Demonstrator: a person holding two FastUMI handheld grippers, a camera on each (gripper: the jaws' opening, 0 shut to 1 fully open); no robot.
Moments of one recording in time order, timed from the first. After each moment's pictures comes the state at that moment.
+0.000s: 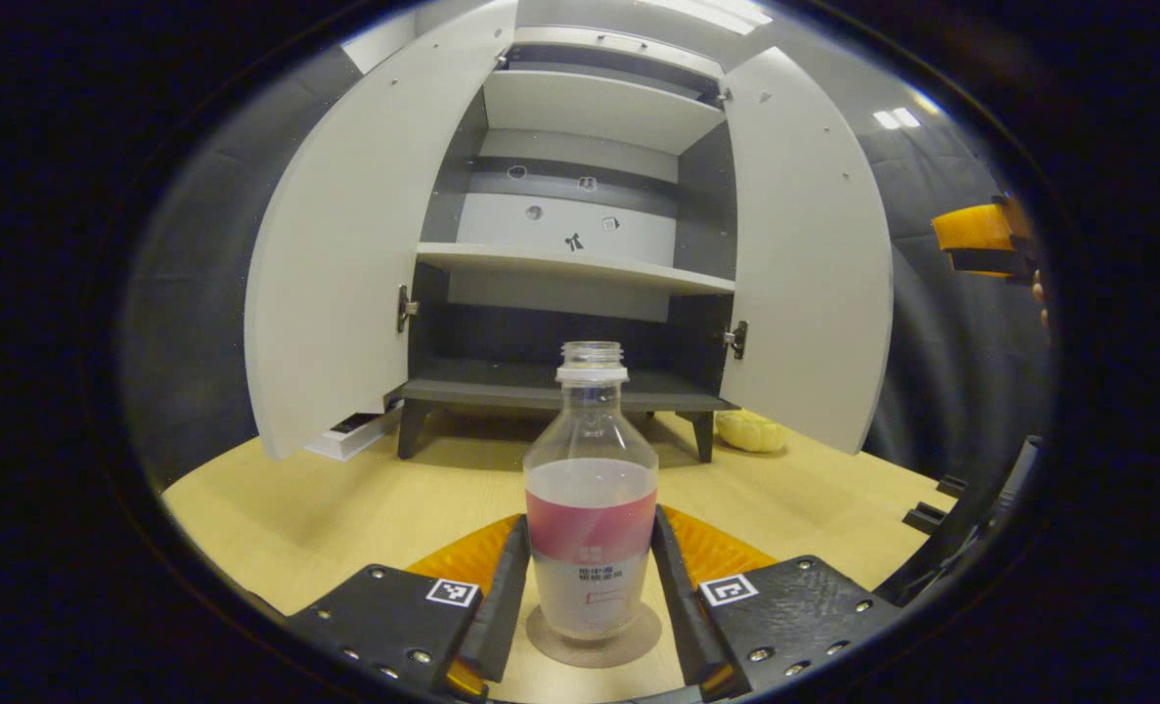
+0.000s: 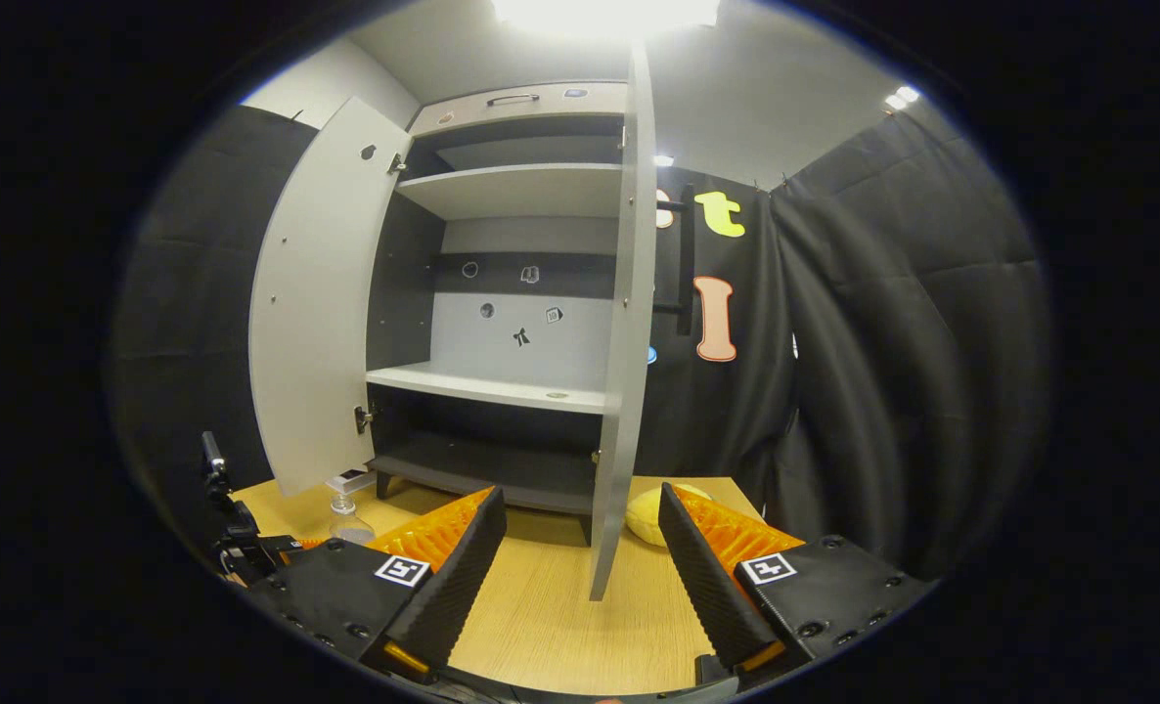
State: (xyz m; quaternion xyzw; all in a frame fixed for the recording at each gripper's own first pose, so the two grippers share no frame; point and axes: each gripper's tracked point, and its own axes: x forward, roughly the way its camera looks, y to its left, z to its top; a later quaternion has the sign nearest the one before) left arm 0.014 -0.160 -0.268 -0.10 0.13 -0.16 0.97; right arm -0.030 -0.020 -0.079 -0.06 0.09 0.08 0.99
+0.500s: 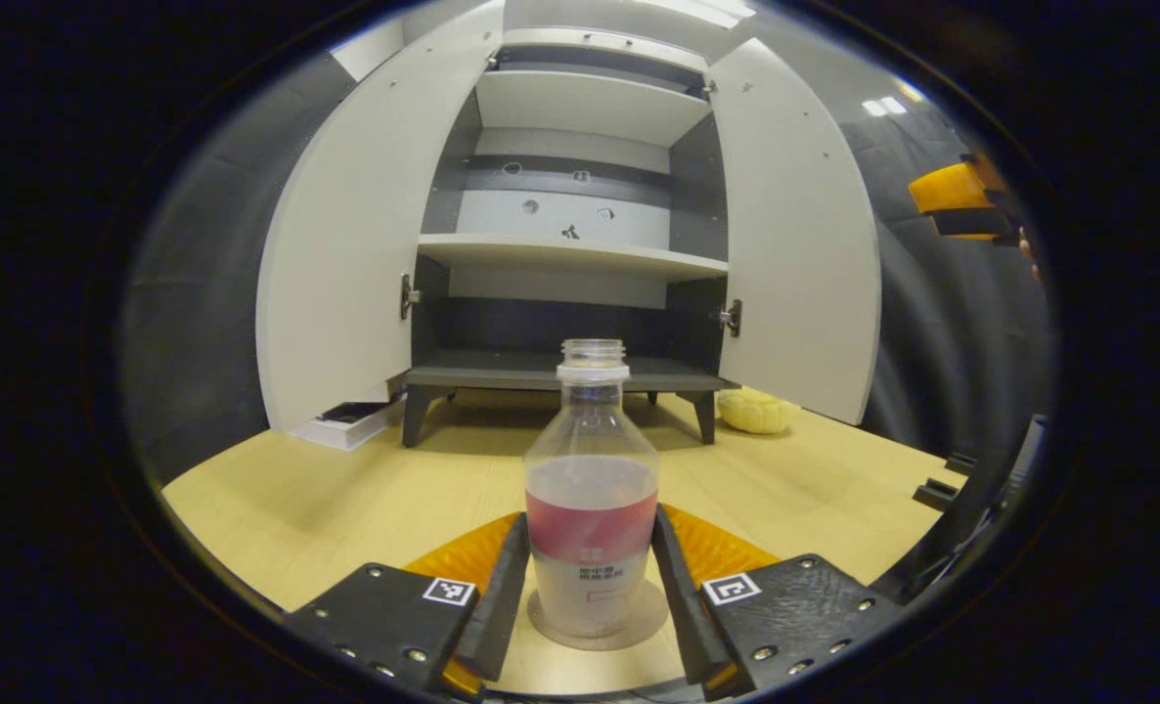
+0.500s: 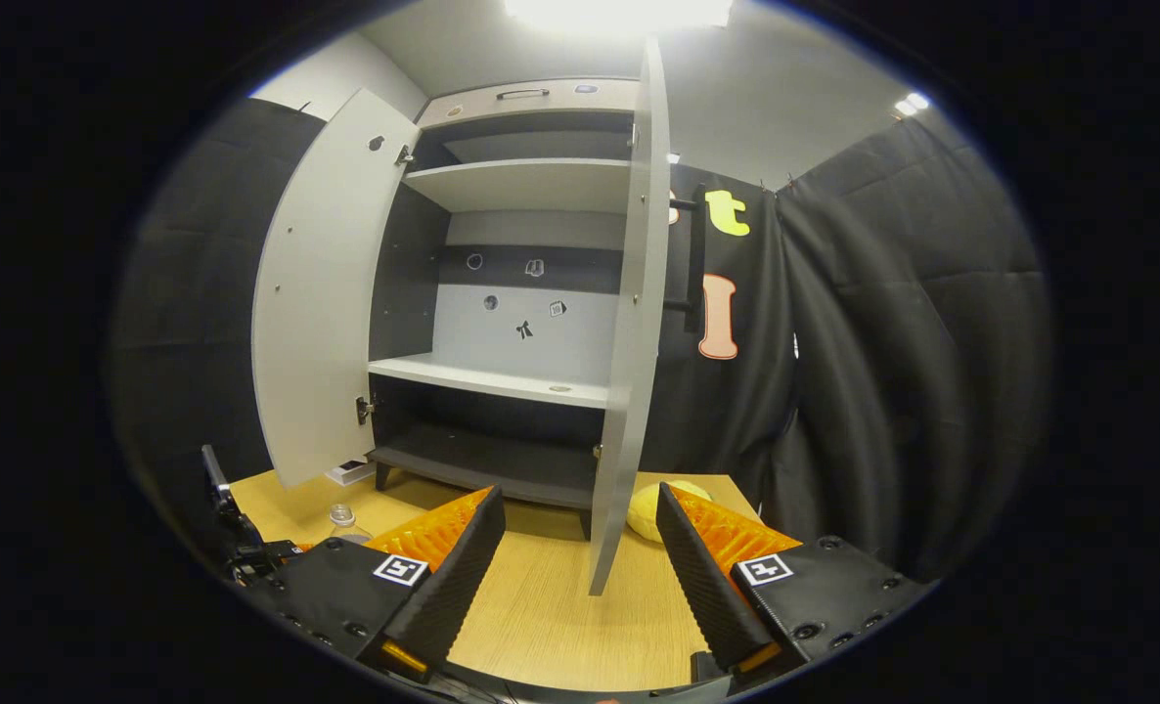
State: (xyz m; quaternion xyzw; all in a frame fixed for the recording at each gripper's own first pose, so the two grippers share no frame) left arm 0.001 -0.165 -0.284 -0.07 0.13 -0.15 0.98; right arm -0.033 -0.017 -0.080 -0.06 0.09 0.08 0.99
